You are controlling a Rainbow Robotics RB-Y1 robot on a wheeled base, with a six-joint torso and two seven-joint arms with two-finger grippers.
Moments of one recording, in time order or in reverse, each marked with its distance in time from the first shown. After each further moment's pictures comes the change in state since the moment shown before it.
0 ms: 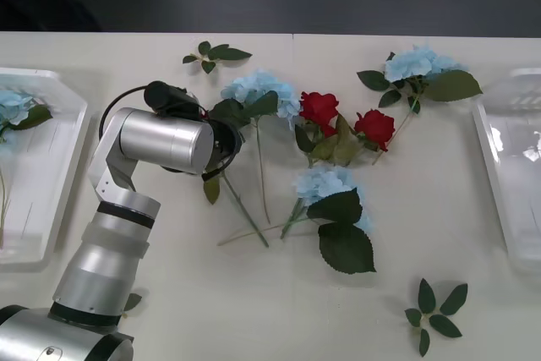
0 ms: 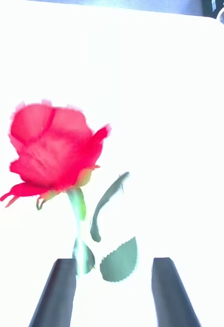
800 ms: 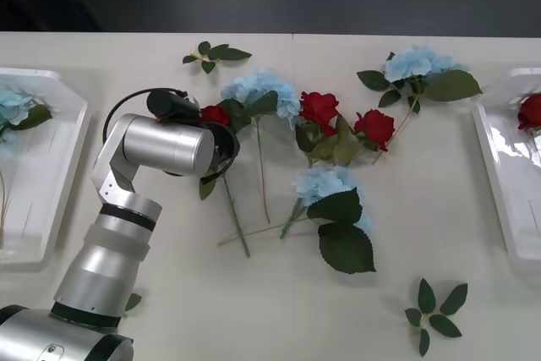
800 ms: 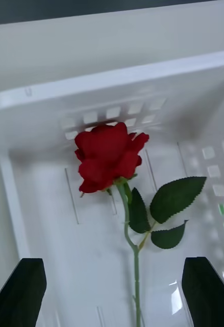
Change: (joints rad) right arm -0.058 0.002 -0.031 -0.093 -0.189 0.131 -0.033; left arm 0.000 0.000 0.000 0.053 -0.020 -0.060 -0.031
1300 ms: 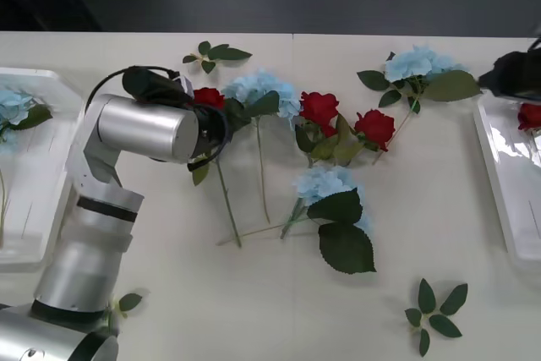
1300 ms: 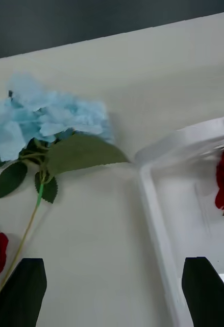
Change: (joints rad) right arm -0.349 0.287 0.155 -0.058 0.235 0.331 -0.169; left arm 0.000 0.072 0.000 -0.181 0.105 0.123 -0.035
